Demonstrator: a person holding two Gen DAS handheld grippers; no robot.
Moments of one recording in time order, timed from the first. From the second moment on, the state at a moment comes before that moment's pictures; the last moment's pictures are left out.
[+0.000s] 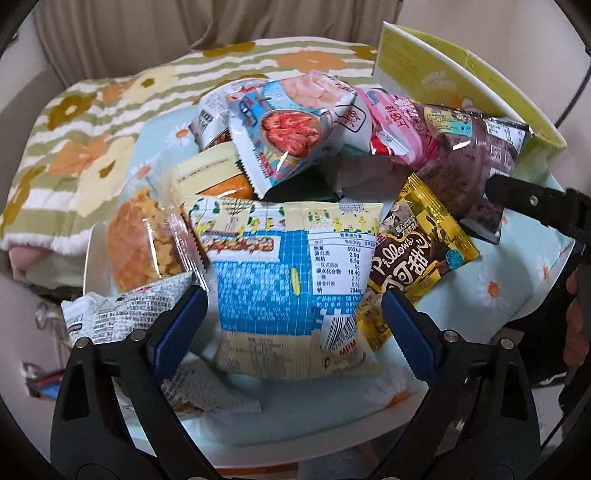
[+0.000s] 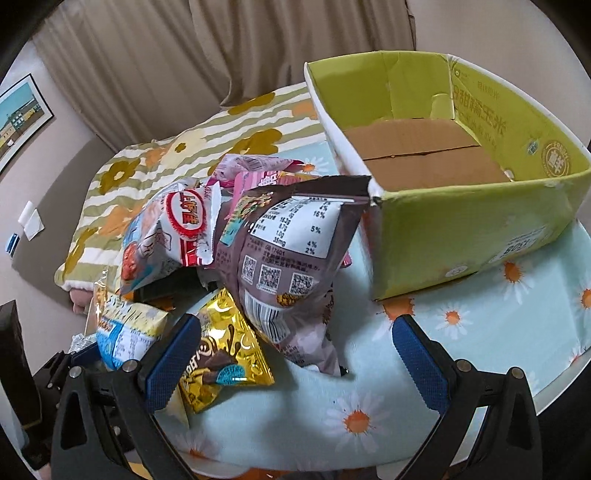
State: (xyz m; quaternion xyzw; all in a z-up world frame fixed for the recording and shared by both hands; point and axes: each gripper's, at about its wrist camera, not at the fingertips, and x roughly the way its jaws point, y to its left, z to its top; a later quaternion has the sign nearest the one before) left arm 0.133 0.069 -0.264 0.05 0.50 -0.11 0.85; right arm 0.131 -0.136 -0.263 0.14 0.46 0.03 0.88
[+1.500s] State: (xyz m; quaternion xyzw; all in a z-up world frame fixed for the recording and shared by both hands) left arm 0.116 0.068 -0.212 0.05 0.46 -0.15 0.87; right arm 0.140 -0.114 -0.226 0.08 0.41 0.02 0.91
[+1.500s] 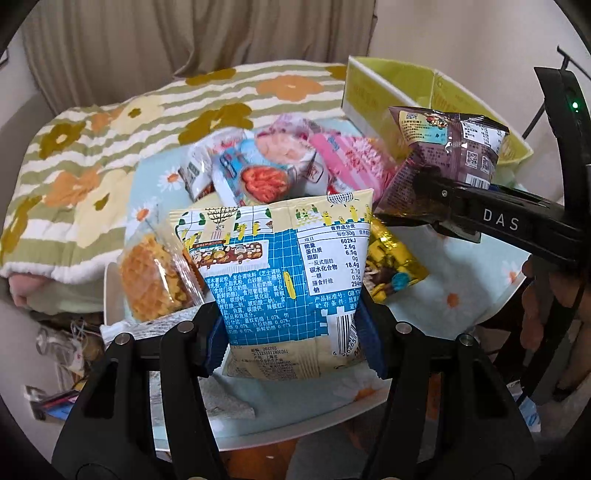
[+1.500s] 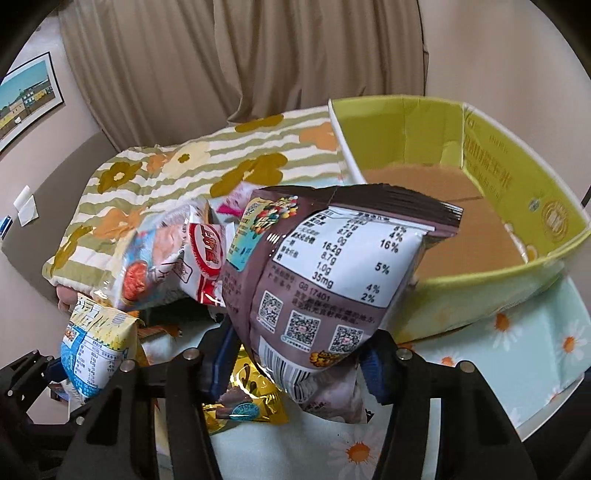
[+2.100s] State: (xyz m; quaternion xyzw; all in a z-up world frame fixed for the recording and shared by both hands) left arm 0.162 0.033 -0.094 0.04 0.35 -0.18 0.92; right arm 0.134 -0.169 -0.121 0.09 0.35 0.03 0.93
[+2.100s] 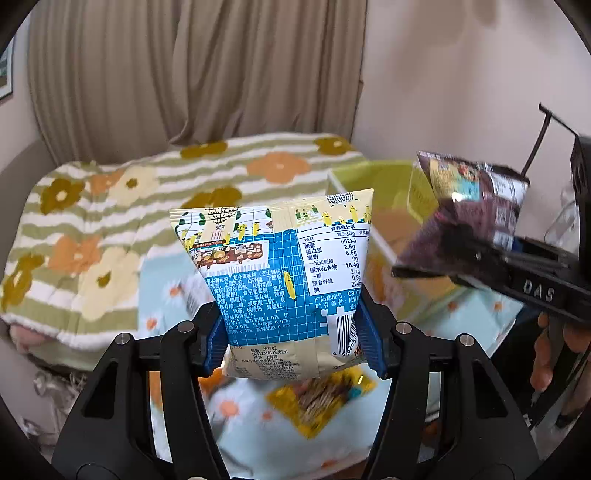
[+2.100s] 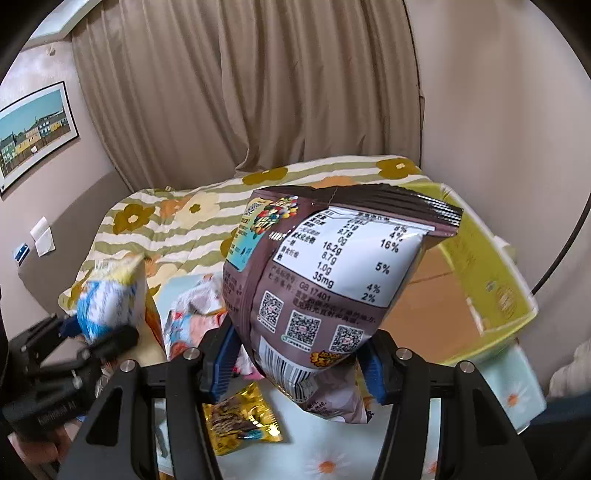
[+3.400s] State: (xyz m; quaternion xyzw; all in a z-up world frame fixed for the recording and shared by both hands) left arm 0.290 -0.229 -0.136 0.05 0.48 -0.16 0.86; right arm 0.203 -0.366 -0.163 0.06 0.45 0.05 0.89
